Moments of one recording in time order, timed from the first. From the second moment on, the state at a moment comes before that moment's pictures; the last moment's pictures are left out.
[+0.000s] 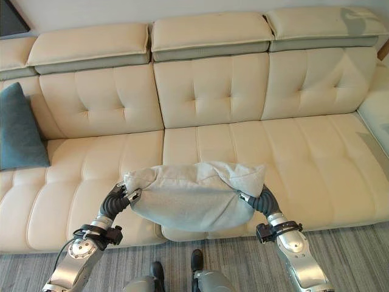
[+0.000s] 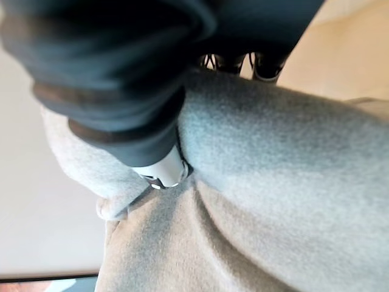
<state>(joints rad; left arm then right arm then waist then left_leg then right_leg) 0.10 0.39 -0.19 0.06 -0.29 -0.17 0.00 0.09 -0.55 0.14 -0.01 0.29 -0.14 0.02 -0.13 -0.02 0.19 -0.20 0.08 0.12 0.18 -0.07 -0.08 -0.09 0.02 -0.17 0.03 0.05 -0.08</state>
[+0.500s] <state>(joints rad) -0.15 0.44 -0.16 0.19 -0.26 -0.16 0.17 -0.28 -0.50 0.26 0.15 0.26 -0.12 -0.07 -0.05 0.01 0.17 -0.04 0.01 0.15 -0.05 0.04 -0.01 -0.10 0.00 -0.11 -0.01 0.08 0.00</state>
